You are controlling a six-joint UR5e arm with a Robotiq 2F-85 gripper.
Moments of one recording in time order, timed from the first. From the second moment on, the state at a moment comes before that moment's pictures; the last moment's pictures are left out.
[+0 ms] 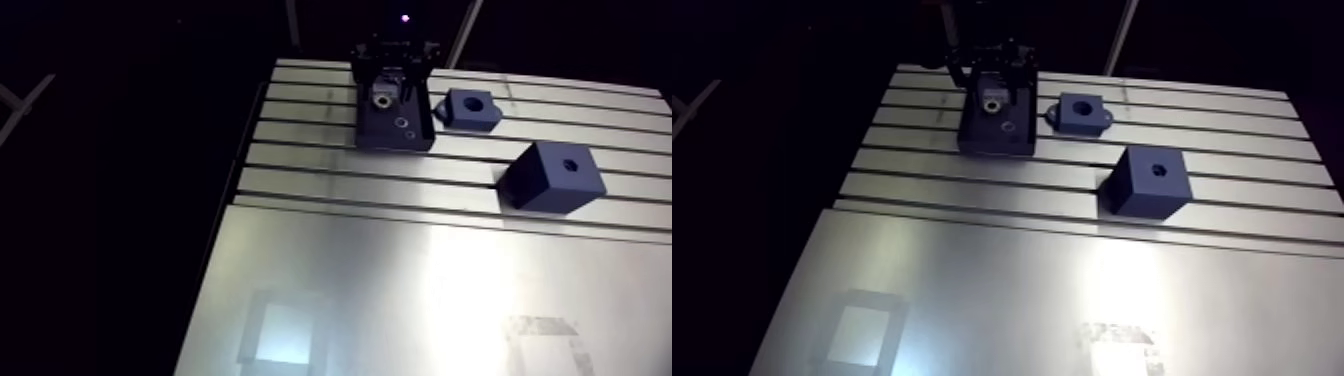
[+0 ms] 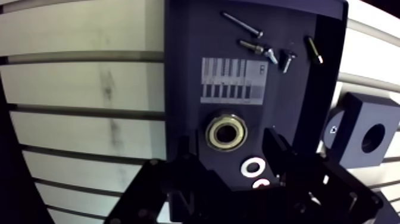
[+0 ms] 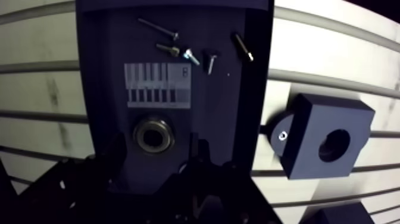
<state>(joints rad) 0.08 -0.98 1.61 -2.12 -1.58 -1.57</state>
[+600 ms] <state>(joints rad) 0.08 -0.97 1.61 -2.12 -1.58 -1.57</state>
